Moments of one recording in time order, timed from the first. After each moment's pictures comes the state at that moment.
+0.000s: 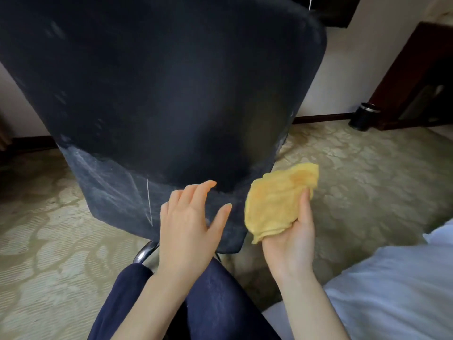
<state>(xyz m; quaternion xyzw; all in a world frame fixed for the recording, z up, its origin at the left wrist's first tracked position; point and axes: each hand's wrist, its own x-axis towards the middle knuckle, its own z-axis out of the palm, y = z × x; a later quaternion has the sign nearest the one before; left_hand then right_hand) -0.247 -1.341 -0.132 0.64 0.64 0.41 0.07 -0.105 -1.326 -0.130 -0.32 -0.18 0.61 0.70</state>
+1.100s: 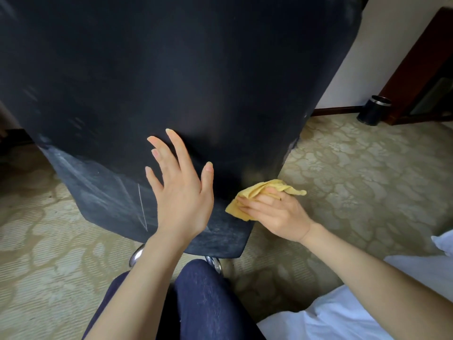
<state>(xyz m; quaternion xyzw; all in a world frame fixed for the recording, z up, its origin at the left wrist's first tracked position) -0.244 -1.255 -0.129 0.58 0.70 0.40 0.11 -0.028 -1.175 -0.212 -0.16 -0.89 -0.35 0.25</state>
